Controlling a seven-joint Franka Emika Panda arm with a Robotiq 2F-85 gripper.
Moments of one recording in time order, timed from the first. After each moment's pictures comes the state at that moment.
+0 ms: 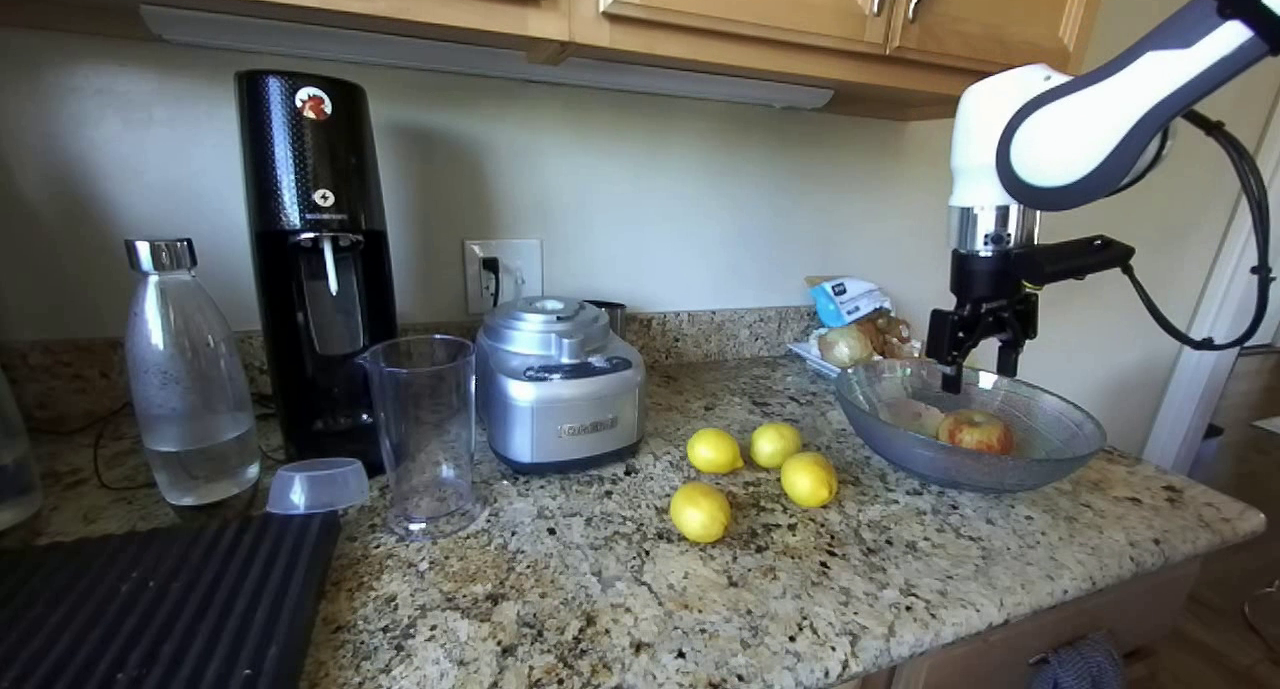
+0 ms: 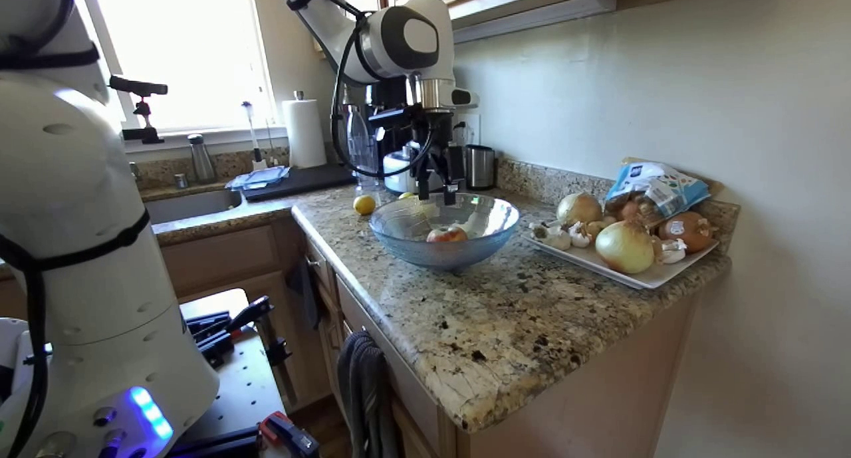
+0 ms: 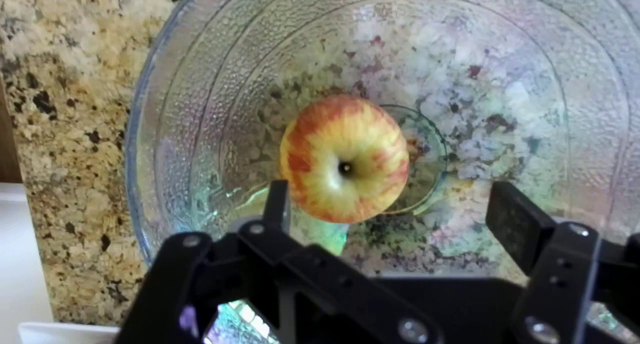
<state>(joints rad) 0.08 0.00 0.05 -2.34 -0.16 2.28 0.27</state>
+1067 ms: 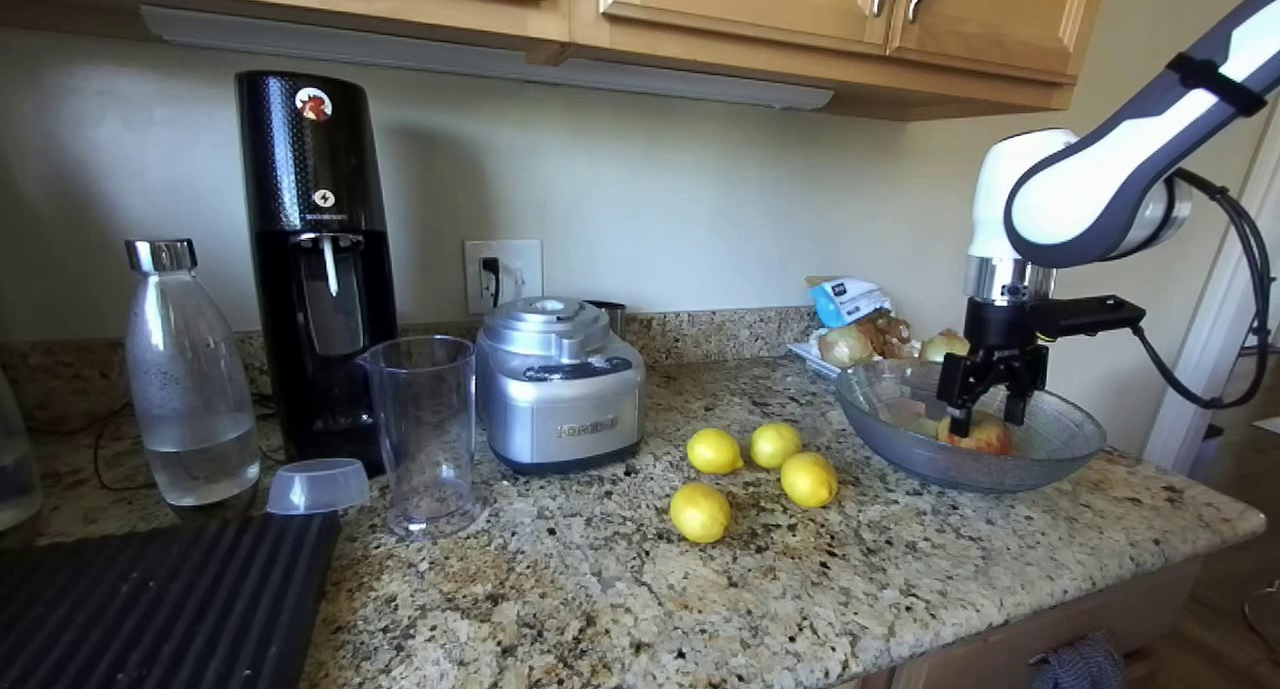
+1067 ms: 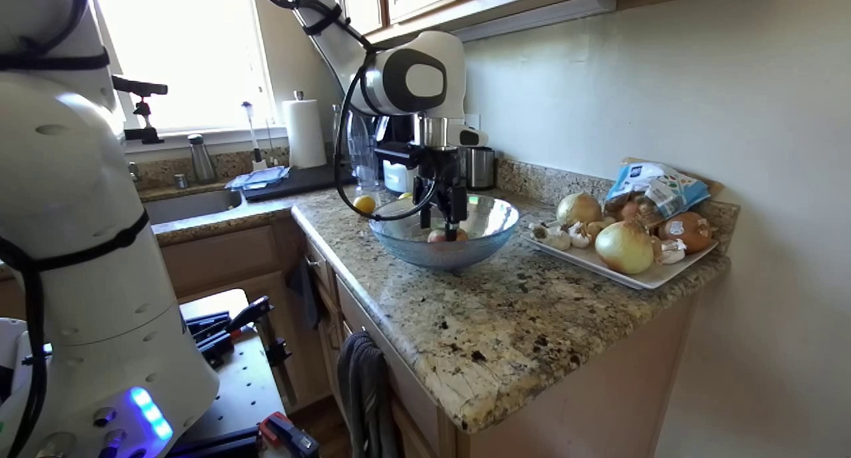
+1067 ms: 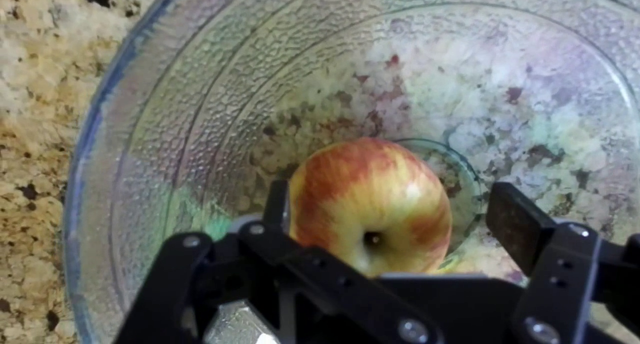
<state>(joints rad) 0.05 0.08 0.01 -2.42 -0.05 2.45 0.15</state>
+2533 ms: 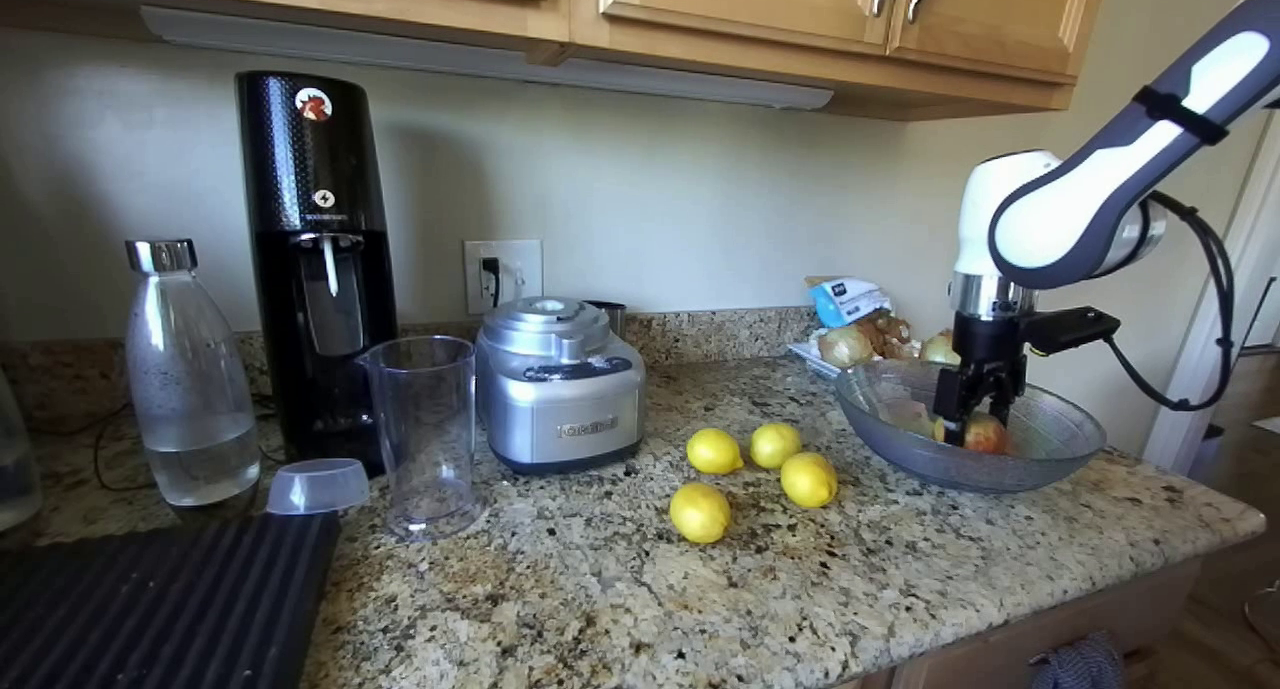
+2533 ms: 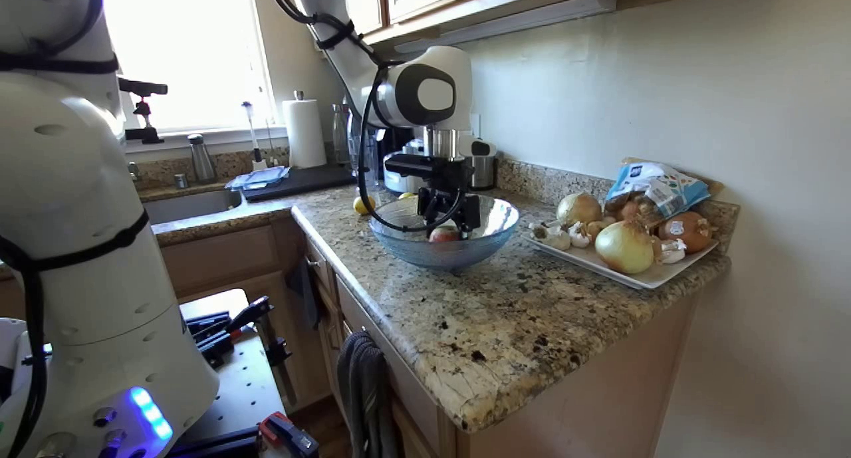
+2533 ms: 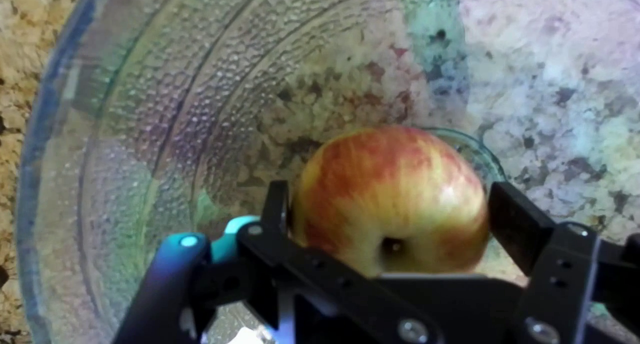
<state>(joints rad) 0.05 0.17 0.00 -2.37 -0.09 2.48 0.02</state>
